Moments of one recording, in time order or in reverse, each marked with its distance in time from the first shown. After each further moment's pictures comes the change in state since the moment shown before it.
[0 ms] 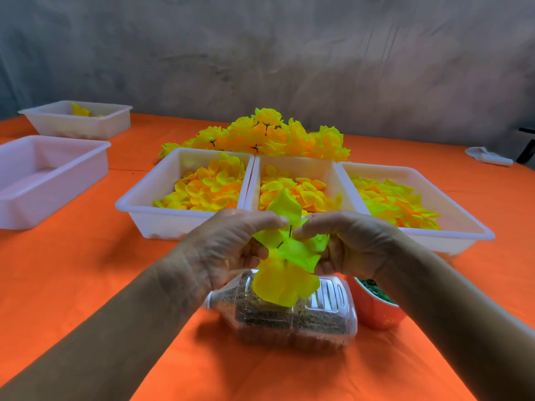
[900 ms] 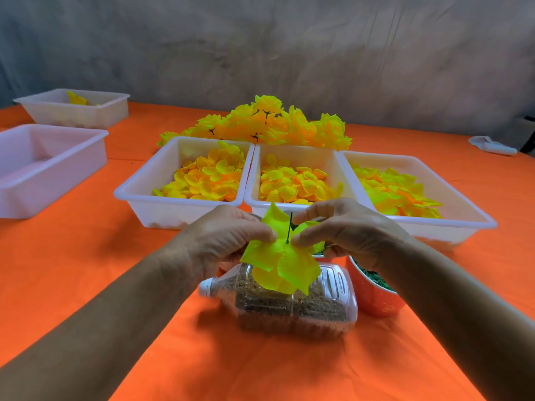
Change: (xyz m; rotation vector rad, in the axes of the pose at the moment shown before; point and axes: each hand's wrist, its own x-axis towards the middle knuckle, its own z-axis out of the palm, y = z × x) left_hand 0.001 -0.010 -0.010 0.248 0.008 -0.034; right_hand -0.003 0.008 0.005 -0.412 0.278 -0.151
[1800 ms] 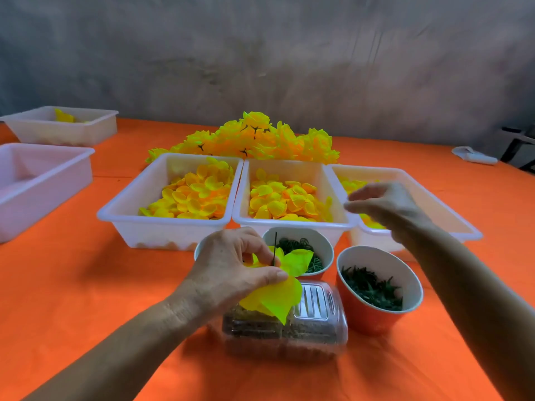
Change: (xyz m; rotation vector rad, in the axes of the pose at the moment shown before) left_hand -0.009 -0.009 0.021 0.399 0.222 0.574; right_hand 0.051 0.029 -0.094 -0.237 0.537 -0.077
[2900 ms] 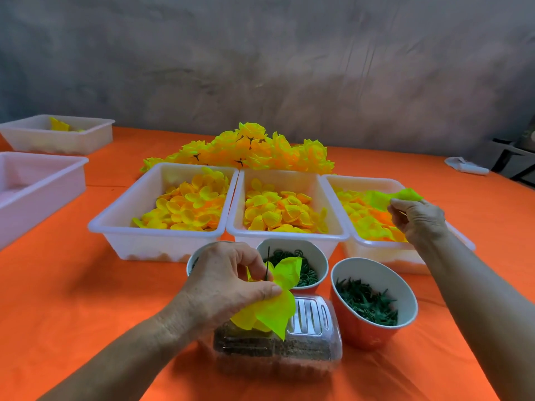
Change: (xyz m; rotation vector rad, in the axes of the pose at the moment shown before) left_hand 0.002 -0.005 0.003 -0.024 -0.025 -0.070; right_hand 0.074 0.077 -0.028 0.943 0.324 0.243
